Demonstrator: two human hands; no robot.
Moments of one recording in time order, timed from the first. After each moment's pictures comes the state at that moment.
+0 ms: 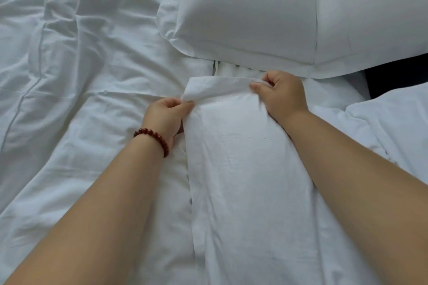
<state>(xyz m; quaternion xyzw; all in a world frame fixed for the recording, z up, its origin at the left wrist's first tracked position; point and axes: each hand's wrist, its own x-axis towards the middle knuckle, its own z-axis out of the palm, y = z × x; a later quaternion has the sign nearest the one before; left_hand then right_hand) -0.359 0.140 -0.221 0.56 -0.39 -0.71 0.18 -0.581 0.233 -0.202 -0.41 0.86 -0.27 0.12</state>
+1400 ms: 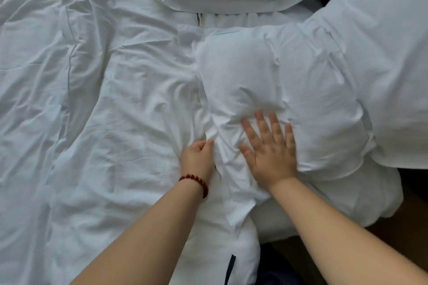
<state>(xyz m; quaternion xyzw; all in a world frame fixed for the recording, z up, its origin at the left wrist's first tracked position) -0.213 0.369 -0.195 0.58 -0.49 -0.65 0.05 -0.334 0.500 -0.202 -0.44 0.89 0.05 0.05</state>
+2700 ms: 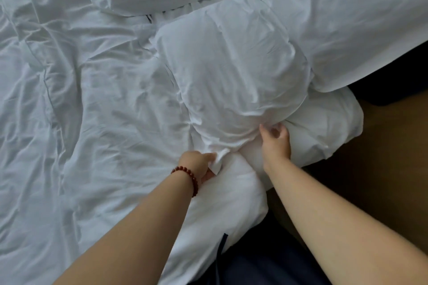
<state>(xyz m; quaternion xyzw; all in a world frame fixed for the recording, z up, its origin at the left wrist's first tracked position) -0.144 0.399 -0.166 0.54 -0.41 -0.71 -0.18 -0.248 0.556 -0.204 0.25 0.76 -0.58 0.14</state>
